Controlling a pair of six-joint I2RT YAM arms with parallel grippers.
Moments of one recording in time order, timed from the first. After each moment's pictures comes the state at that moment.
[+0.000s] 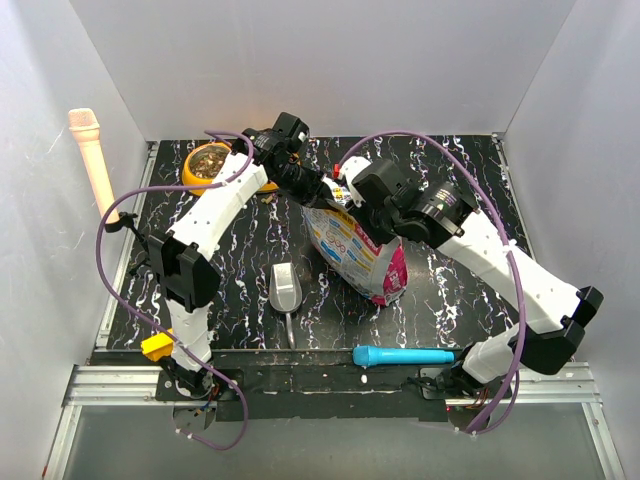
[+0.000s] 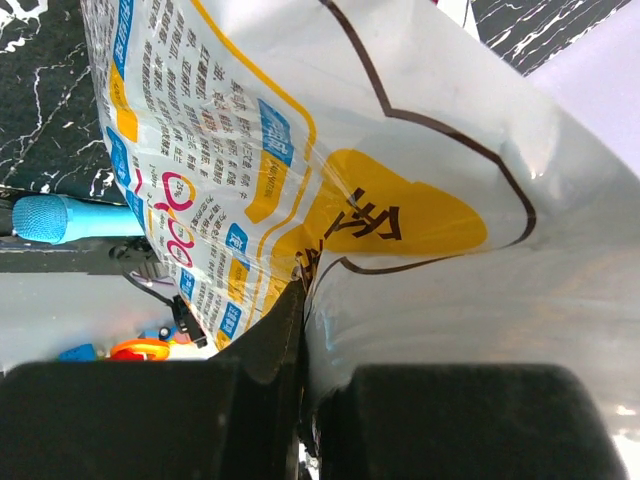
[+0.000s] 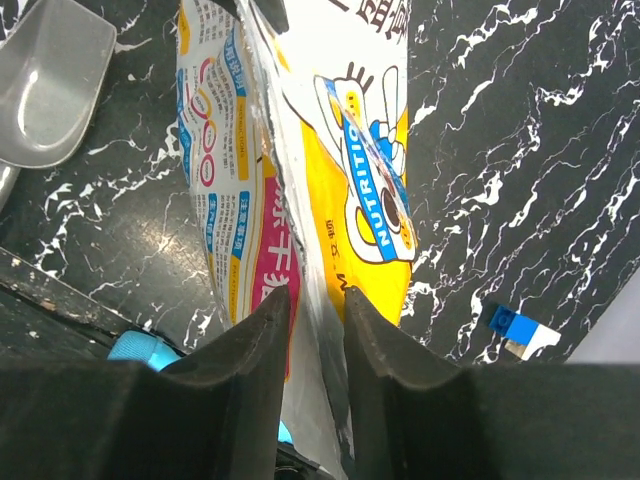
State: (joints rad) left arm -0.53 1.95 2.08 -1.25 0.37 -1.49; right arm 0.92 1.44 1.72 -1.18 0.30 0.02
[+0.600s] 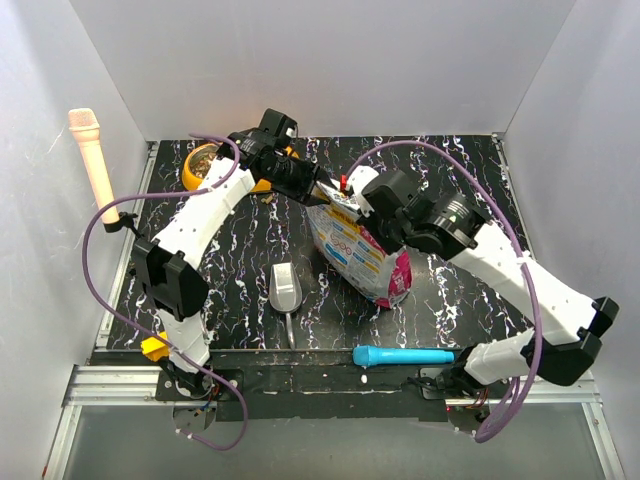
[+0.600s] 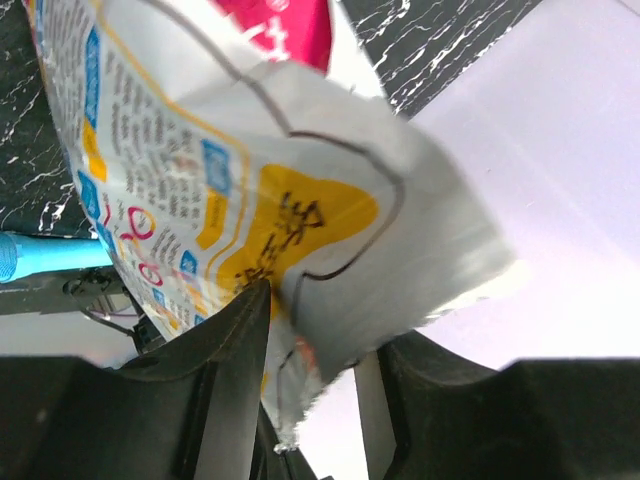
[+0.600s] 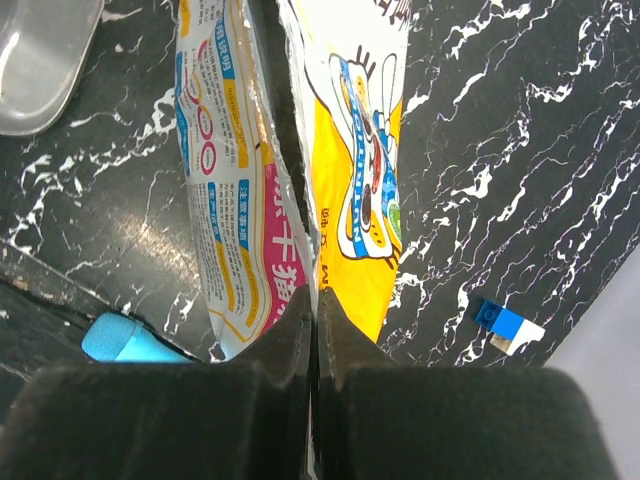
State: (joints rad) left arm -0.51 1.86 1.97 -1.10 0.35 -1.54; right arm 0.93 1.37 1.64 -1.17 0.33 -0.01
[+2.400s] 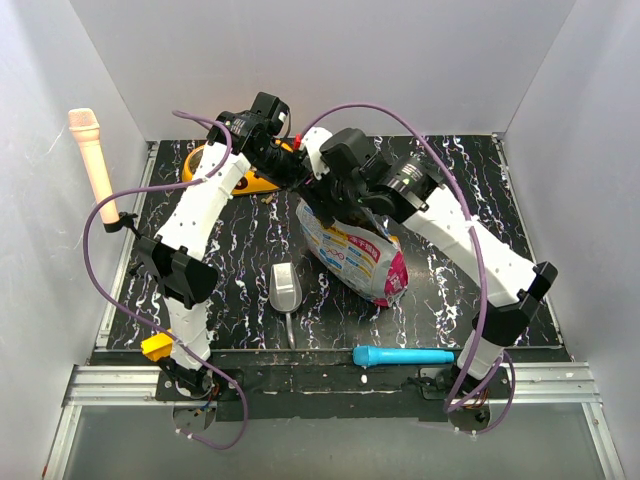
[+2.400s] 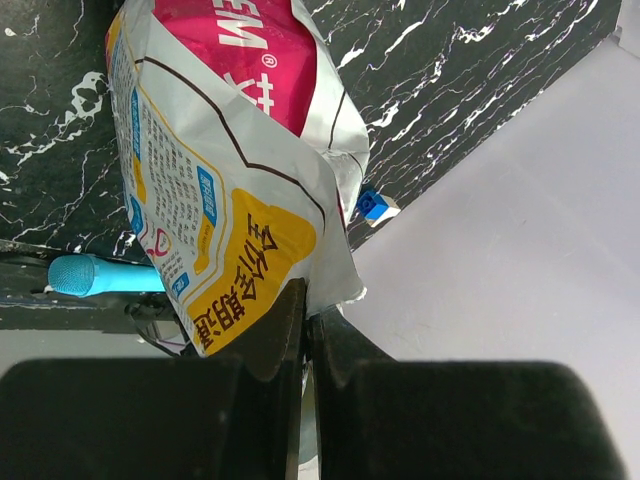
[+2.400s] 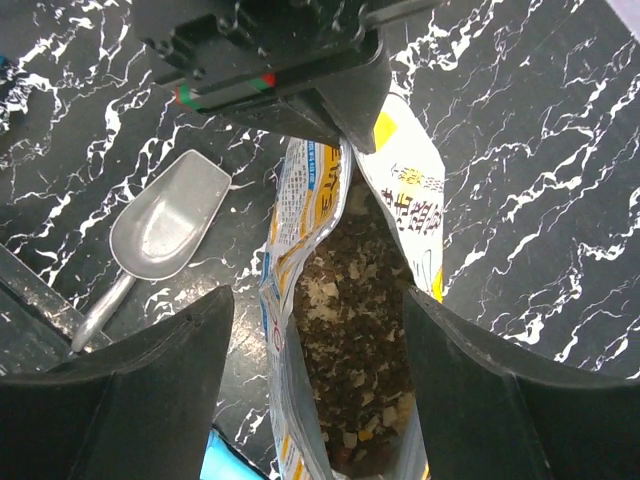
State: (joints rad) left arm -0.47 1.96 2.28 -1.40 0.22 -1.42; right arm 0.94 1.69 2.03 -1.07 0.16 -0.01
